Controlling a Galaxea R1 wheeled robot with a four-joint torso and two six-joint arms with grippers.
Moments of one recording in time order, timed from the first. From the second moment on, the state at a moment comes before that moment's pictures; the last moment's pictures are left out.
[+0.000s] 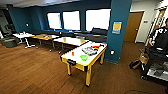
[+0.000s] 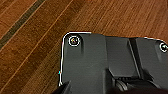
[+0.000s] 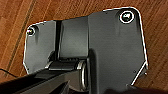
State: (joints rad) left arm 1.50 2.99 -2.80 0.00 -0.18 -0.13; right arm -1.48 3.07 -2.76 -0.14 -0.01 0.15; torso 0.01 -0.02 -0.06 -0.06
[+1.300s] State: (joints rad) left arm 1.50 3.00 -2.80 0.00 -0.19 -0.12; right arm -1.47 3.07 -2.76 -0.14 -0.01 0.15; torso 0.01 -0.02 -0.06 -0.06
